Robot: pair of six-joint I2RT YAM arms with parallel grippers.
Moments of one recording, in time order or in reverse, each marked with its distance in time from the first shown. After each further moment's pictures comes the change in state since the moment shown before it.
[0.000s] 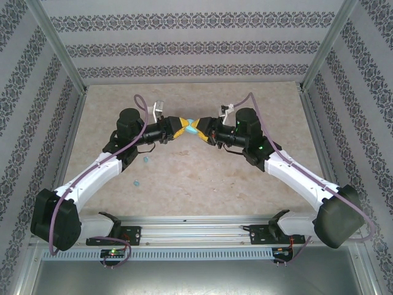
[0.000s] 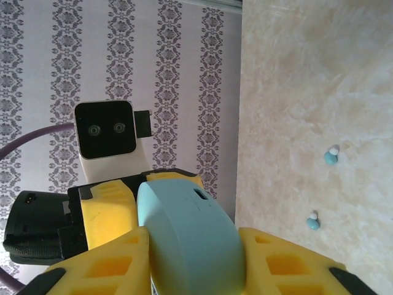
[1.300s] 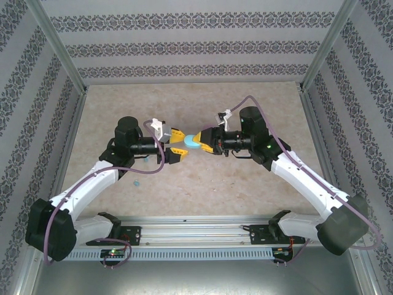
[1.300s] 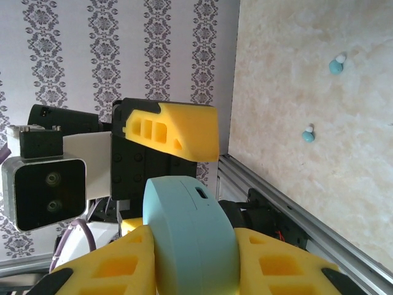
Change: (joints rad) left arm -0.001 -0.088 -0.096 -0.069 0.261 1.329; right arm -0.031 -0.064 0.060 -0.303 -0.264 -0.142
